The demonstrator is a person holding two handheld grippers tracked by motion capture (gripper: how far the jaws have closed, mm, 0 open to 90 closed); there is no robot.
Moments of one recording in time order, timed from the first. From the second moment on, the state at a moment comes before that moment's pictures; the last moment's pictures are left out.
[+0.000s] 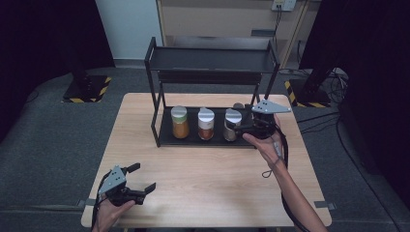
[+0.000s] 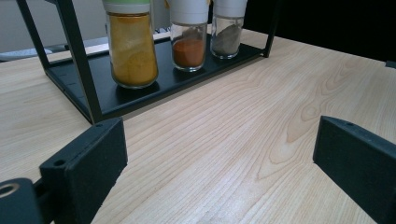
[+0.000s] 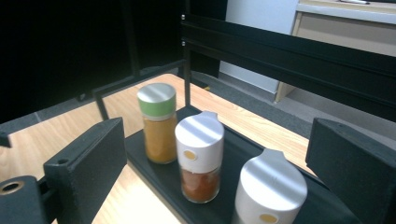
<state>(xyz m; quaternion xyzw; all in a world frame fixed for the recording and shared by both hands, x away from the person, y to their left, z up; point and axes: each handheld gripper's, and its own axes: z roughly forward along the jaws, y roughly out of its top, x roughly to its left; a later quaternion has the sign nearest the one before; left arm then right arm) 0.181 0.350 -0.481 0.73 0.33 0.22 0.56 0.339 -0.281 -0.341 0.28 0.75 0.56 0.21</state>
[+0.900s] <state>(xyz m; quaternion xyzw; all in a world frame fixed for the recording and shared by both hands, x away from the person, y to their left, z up) 0.181 0.350 -0.481 0.73 0.33 0.22 0.56 0.264 -0.317 -0.358 0.25 0.74 0.59 0.21</state>
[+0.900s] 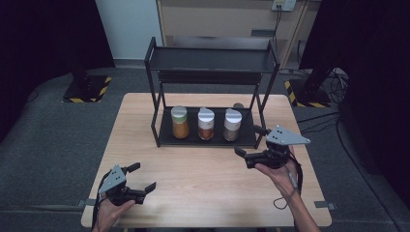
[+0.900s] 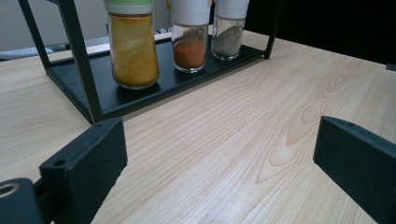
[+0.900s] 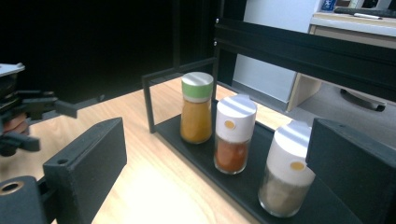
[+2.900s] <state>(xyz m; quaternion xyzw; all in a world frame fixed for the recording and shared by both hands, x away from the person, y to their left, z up) 0.178 0.355 -0.484 0.72 0.32 0.23 0.57 0.206 -0.379 -0.458 0.34 0.73 0.56 0.21</state>
